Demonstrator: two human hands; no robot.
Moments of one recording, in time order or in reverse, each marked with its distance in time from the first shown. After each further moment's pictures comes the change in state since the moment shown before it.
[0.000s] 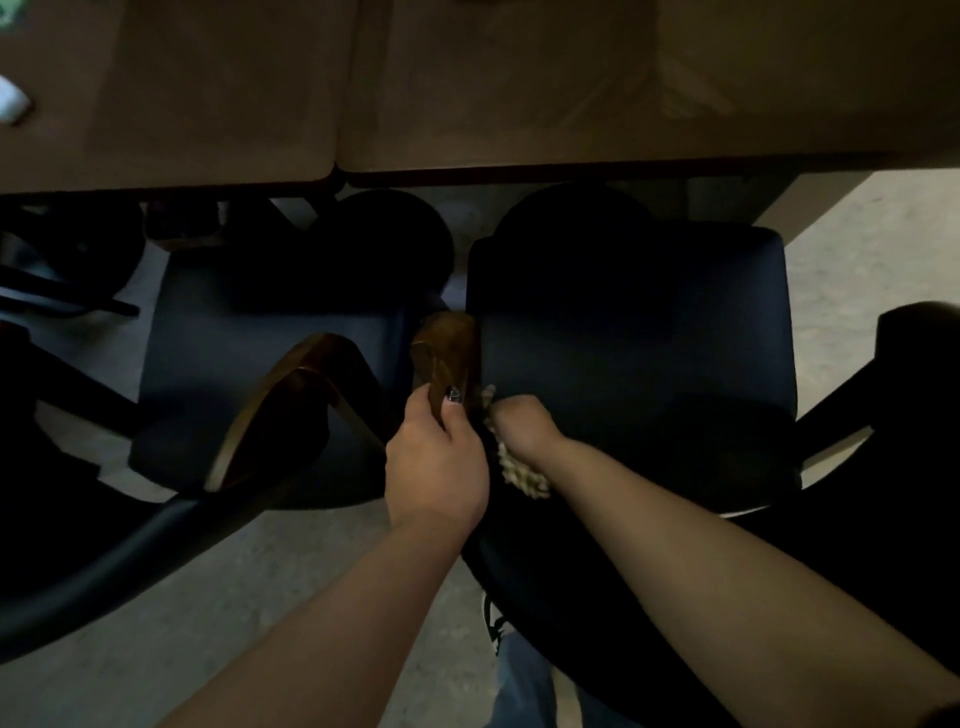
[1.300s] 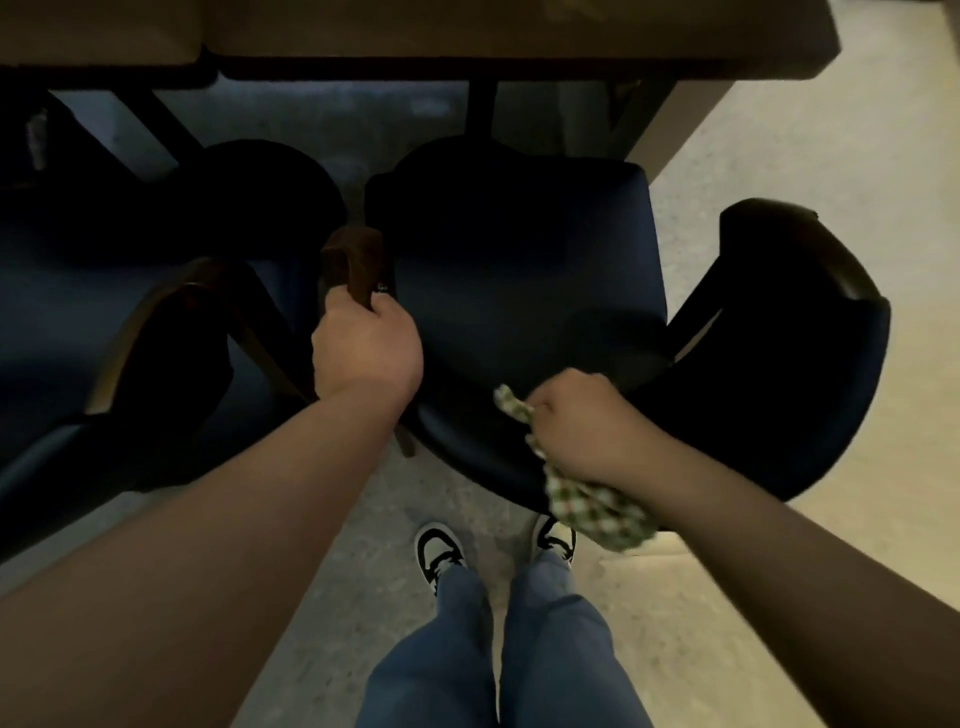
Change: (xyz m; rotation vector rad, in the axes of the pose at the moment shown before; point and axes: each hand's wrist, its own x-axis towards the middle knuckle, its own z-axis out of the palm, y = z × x) left_hand 0.001 -0.006 0.002 0.003 -0.007 0.047; right_hand -0.180 0.032 -0.037 -0.495 0.213 -0.059
